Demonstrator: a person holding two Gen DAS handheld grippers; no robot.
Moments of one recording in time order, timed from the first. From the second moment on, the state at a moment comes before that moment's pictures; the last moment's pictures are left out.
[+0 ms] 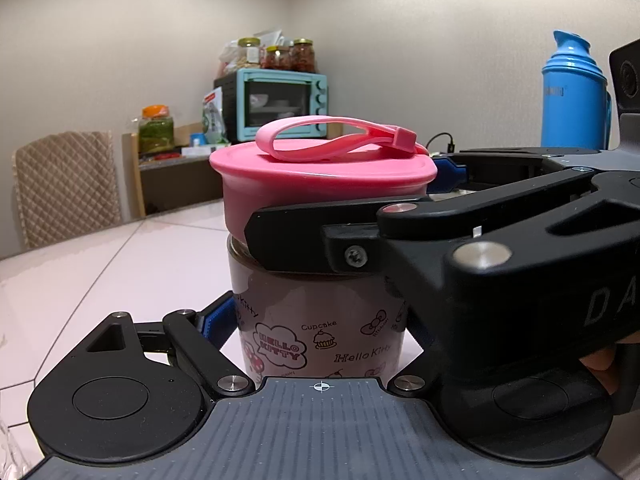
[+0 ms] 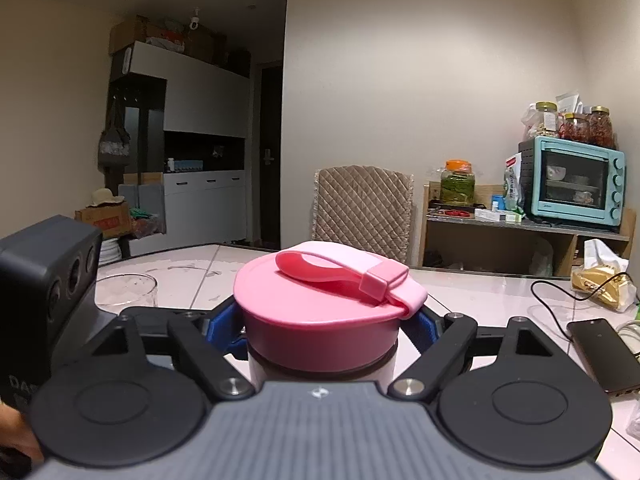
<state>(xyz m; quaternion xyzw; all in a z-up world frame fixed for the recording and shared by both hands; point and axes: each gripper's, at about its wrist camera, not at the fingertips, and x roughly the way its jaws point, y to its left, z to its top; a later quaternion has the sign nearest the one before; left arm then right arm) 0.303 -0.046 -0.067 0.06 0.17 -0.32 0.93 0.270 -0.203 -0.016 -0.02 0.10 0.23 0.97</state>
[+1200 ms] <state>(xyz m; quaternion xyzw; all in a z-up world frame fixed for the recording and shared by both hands) 0.297 -0.052 -0.066 0.06 0.17 -0.31 0.93 0.264 -0.211 0.004 -0.01 0.07 0.24 0.97</state>
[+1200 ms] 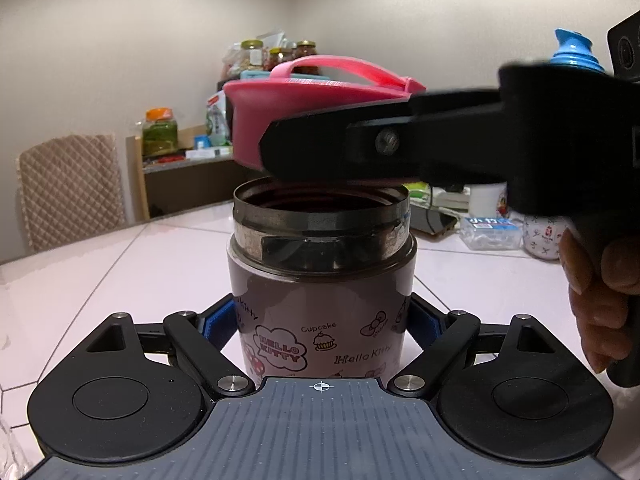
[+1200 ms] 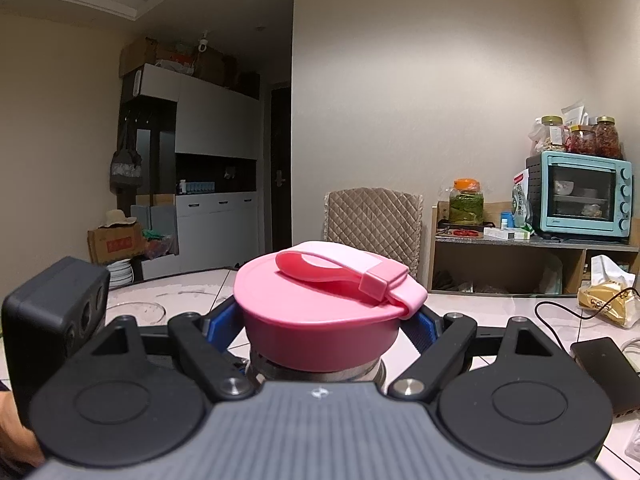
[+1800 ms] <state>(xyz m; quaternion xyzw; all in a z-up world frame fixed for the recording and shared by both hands) 0.293 -0.044 -0.061 0.07 0.17 -0.29 0.94 0.260 -0.236 0.011 0.01 0.05 0.21 0.98</state>
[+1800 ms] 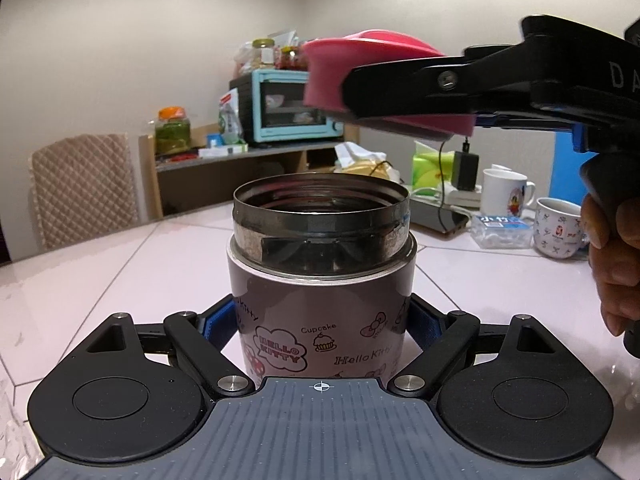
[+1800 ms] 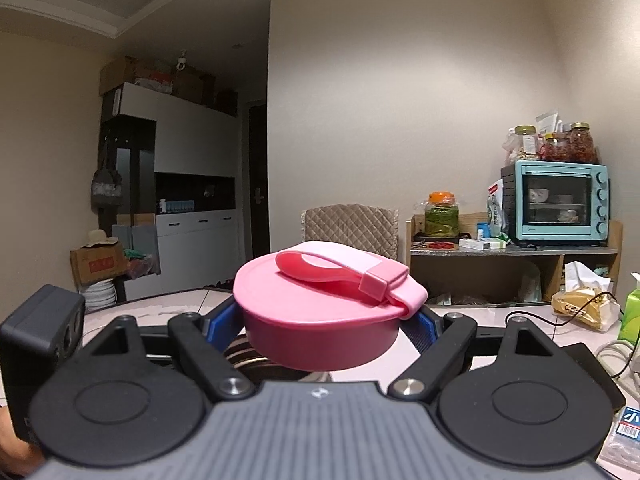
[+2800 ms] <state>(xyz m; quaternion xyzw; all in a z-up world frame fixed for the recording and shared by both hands) 0.276 -0.014 -0.054 0.04 0.18 -0.17 0.97 0.261 -0.248 -0.020 0.02 0.10 0.15 0.98</state>
